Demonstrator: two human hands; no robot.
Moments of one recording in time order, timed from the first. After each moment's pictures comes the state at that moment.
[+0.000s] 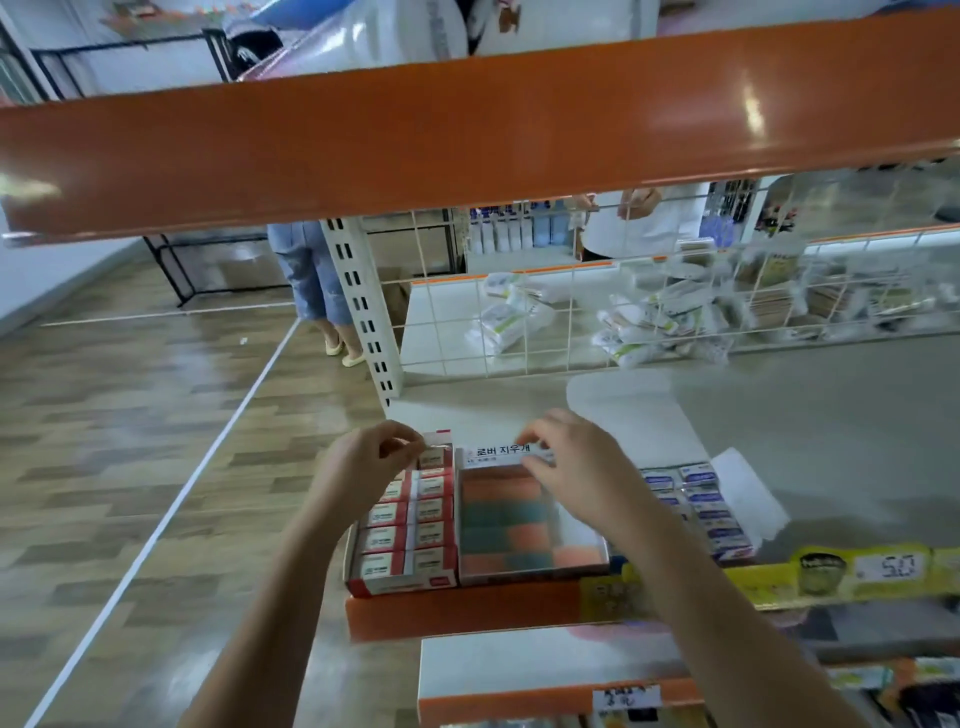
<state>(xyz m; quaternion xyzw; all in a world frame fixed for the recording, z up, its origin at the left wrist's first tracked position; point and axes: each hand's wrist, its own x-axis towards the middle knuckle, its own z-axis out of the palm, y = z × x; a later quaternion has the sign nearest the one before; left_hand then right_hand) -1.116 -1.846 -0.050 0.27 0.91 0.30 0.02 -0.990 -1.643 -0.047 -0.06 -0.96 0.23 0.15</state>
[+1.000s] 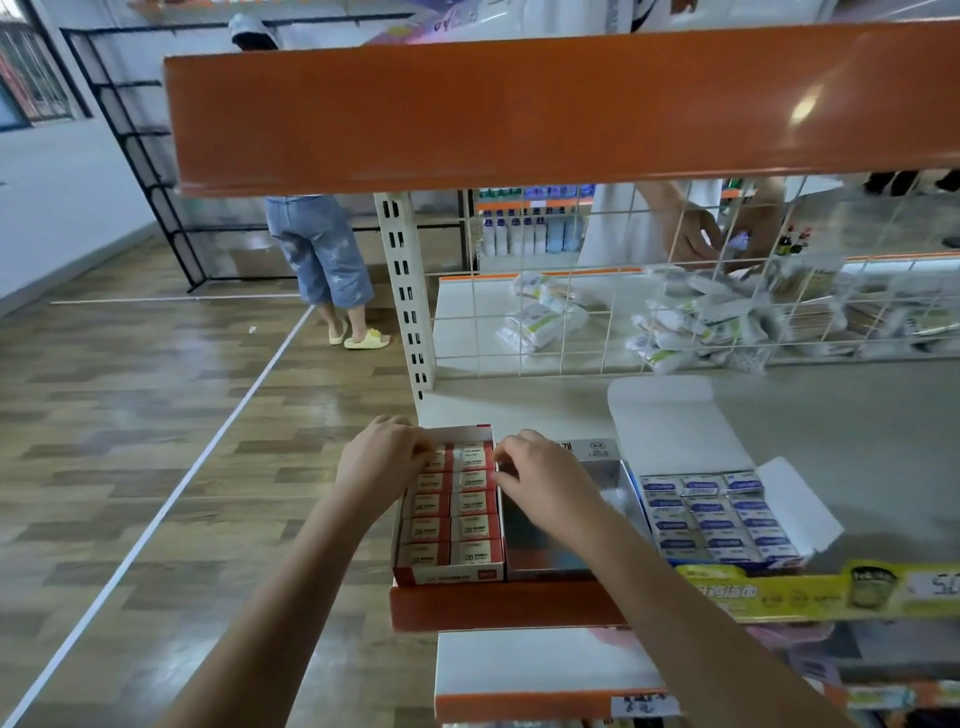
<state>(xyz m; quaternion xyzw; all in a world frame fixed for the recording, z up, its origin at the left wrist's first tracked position) -1.147 -1.866 -0.072 0.32 0.94 0.10 -0.05 -1.039 -1.700 -0.085 -0.05 -0.97 0.22 0.12</state>
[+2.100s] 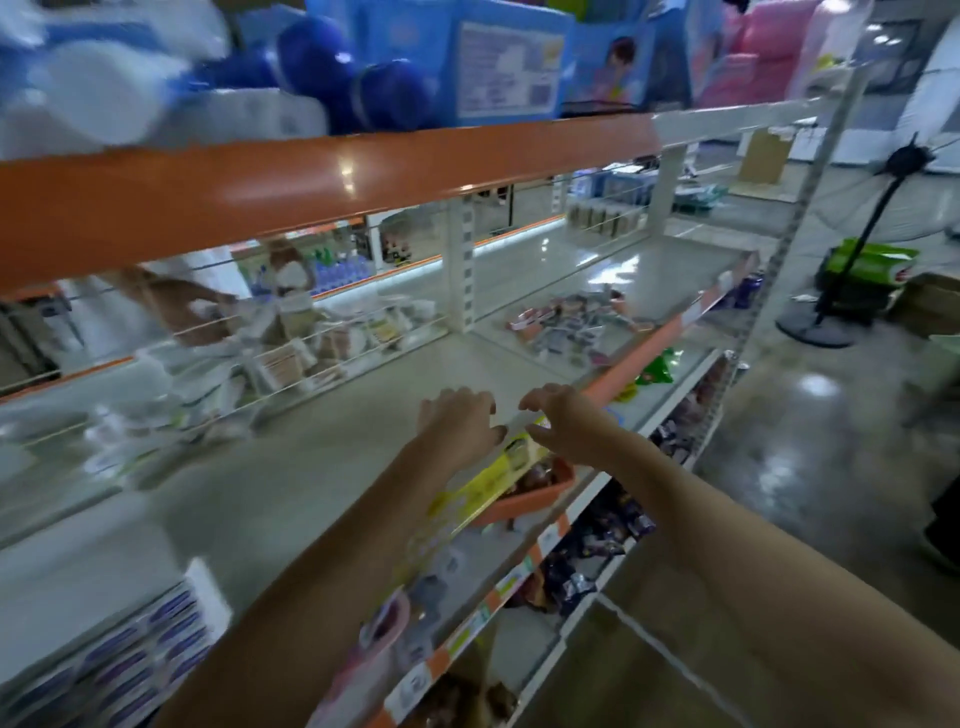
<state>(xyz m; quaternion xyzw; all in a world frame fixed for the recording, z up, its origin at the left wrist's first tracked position) -0.817 -1.354 -0.025 0.65 0.75 0.05 0.03 -0.663 -1.295 -0.023 -0.41 -0.90 0.10 0.07</state>
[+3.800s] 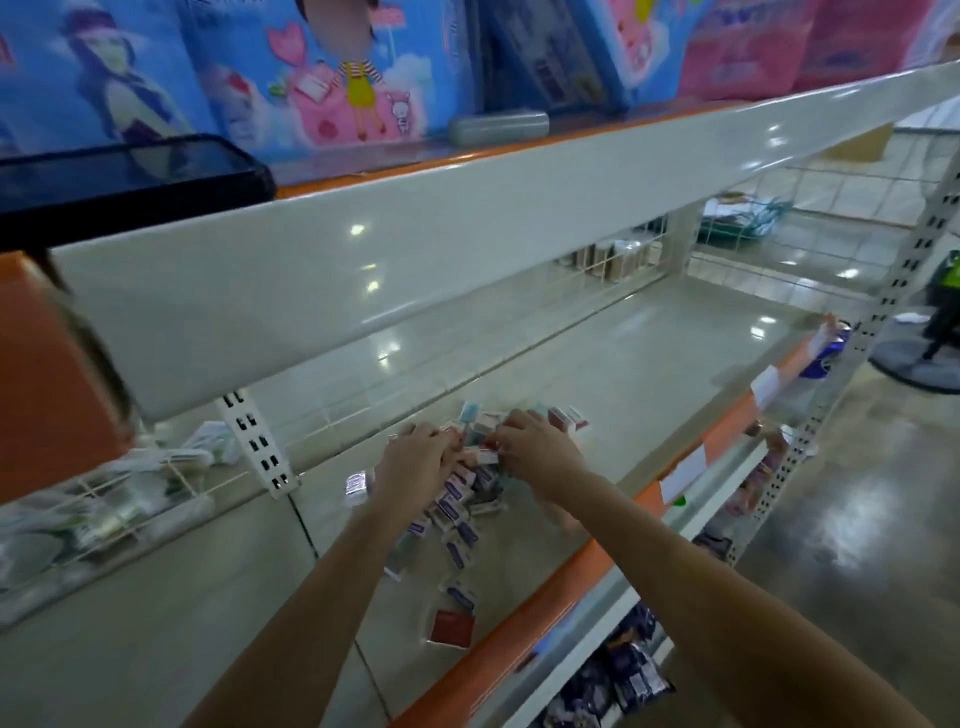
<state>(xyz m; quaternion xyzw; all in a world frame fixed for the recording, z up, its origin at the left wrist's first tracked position) -0.772 -0.915 -0.088 0.63 0.77 0.12 -0.05 -0.610 -0.820 -0.087 -0.30 -0.94 0.07 0.12</state>
